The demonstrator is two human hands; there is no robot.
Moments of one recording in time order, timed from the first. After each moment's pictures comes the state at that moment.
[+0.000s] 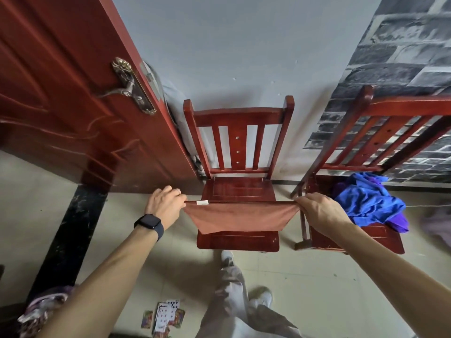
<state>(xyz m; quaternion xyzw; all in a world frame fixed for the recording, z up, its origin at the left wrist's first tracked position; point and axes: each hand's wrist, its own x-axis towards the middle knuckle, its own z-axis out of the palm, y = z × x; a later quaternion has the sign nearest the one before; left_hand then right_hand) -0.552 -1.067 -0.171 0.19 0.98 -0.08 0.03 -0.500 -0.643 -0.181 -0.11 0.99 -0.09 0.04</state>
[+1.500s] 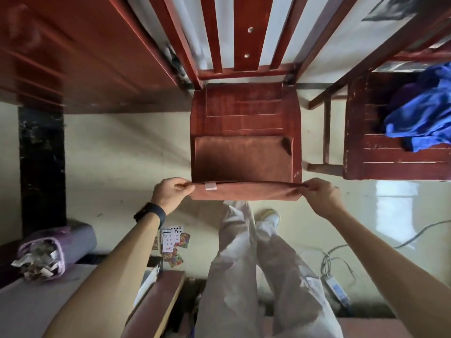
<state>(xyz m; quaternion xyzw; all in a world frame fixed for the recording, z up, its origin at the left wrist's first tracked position) -0.516 -1.098 -0.436 -0.16 0.87 0.30 0.35 -0.455 -0.708 -0.433 0.29 0.86 -0.29 0.31</state>
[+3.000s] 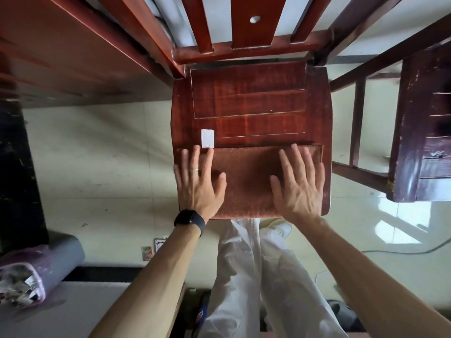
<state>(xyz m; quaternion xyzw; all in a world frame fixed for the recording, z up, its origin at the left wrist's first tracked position) -0.559 -1.011 -0.595 0.03 0.98 0.11 0.18 -0.516 -0.778 -0.583 0.10 0.97 -0.13 0.17</state>
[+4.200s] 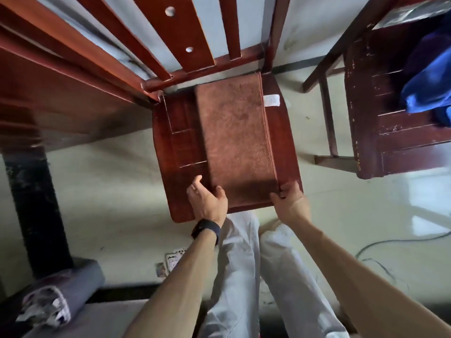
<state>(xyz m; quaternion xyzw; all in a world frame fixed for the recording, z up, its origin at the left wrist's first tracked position) -0.516 -0.930 -0.575 -0.21 0.93 0.25 0.16 -0.463 -0.743 -0.563 0.42 0.76 -0.40 0.28</state>
